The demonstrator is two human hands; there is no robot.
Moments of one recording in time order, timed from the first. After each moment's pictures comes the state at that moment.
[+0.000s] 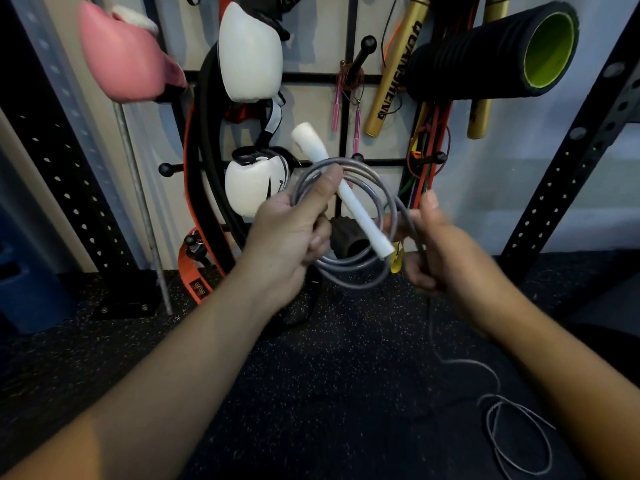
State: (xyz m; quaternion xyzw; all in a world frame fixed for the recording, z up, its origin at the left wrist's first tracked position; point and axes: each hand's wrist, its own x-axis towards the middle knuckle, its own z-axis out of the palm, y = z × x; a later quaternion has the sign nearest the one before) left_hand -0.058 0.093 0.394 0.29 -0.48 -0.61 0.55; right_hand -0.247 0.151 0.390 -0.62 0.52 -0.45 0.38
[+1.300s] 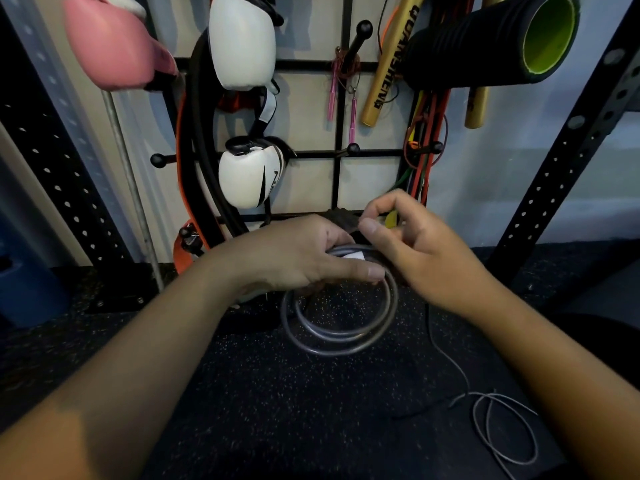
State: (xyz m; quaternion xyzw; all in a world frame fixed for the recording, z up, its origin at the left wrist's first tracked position) left_hand -0.048 0.097 0.402 0.38 -0.81 -0.43 0.12; right_hand -0.243 0.140 0.379 -0.74 0.47 -0.40 0.26
